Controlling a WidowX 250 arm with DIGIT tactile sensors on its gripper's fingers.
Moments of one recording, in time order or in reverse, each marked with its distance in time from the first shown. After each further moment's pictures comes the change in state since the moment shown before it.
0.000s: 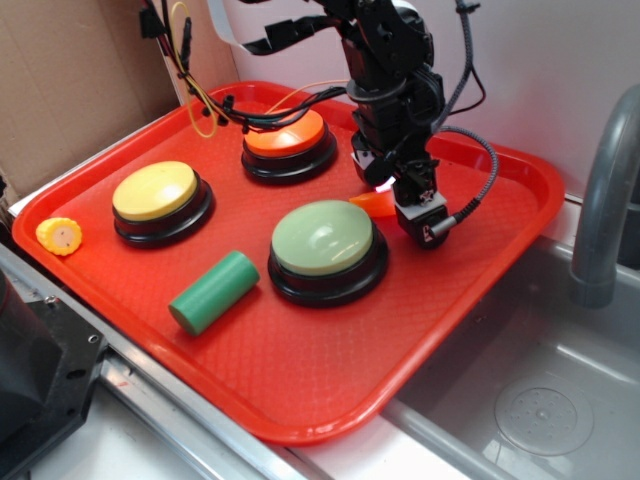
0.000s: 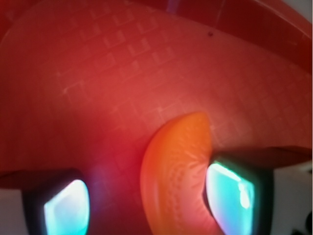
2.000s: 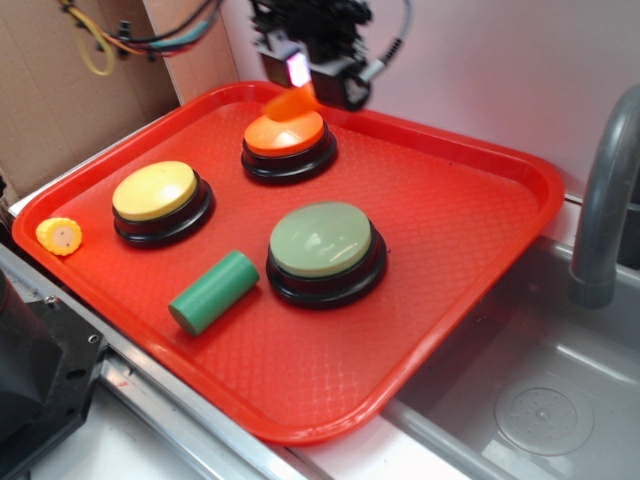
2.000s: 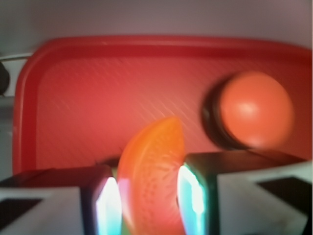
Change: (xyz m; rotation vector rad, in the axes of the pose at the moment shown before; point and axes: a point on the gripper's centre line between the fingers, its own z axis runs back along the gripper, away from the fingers) arm -0.036 0.025 0.126 0.039 0.026 0.395
